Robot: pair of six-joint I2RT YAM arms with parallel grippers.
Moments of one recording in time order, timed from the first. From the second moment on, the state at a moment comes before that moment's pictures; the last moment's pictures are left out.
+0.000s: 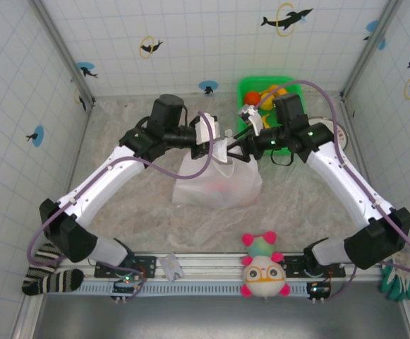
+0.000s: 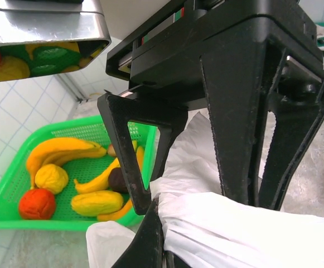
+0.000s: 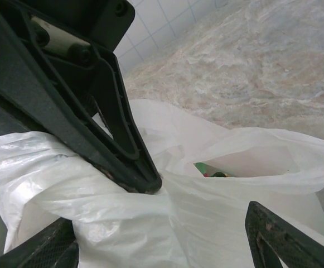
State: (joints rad) left arm -0.67 1.45 1.44 -0.49 0.67 0.71; right arm 0.48 1.38 1.39 -0.73 -0.79 -0.10
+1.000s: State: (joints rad) left arm -0.67 1.42 1.37 -0.41 0.70 0.65; right arm 0.34 0.80 0.93 -0.33 -0.81 -0.28
